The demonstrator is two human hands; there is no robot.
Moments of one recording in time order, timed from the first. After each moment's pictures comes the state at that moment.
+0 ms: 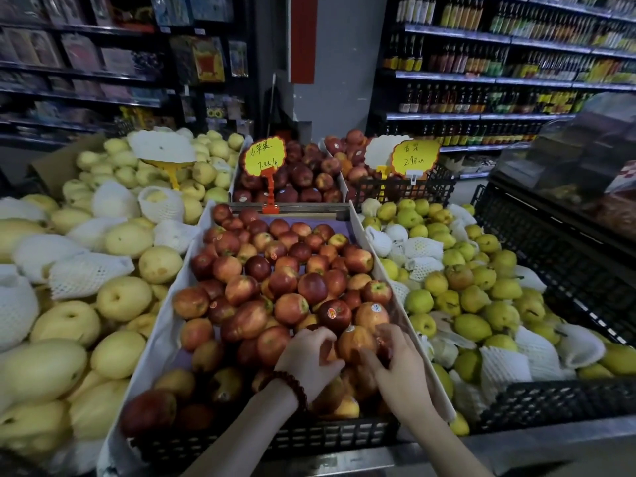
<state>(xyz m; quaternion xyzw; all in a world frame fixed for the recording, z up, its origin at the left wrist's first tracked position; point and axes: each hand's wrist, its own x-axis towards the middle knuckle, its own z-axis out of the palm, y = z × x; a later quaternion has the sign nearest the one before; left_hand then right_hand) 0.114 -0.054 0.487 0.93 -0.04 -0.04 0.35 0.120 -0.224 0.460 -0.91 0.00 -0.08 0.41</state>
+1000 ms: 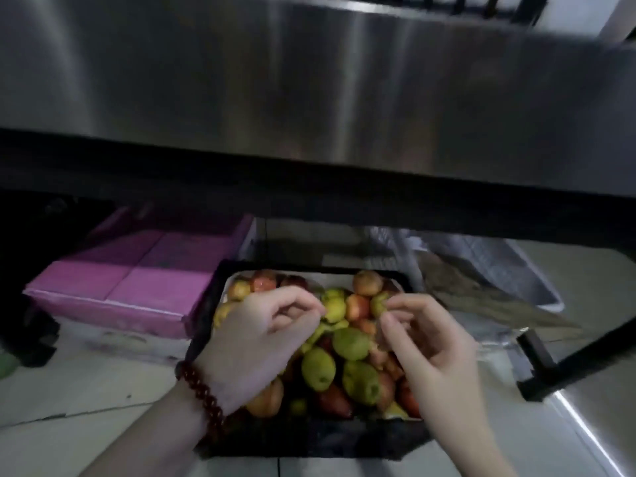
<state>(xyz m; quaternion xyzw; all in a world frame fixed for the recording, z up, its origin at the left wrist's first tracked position) -0.119 -0.050 0.126 0.84 0.03 0.00 0.55 -0.091 -0.242 0.094 -0.75 -0.13 -0.08 0.64</state>
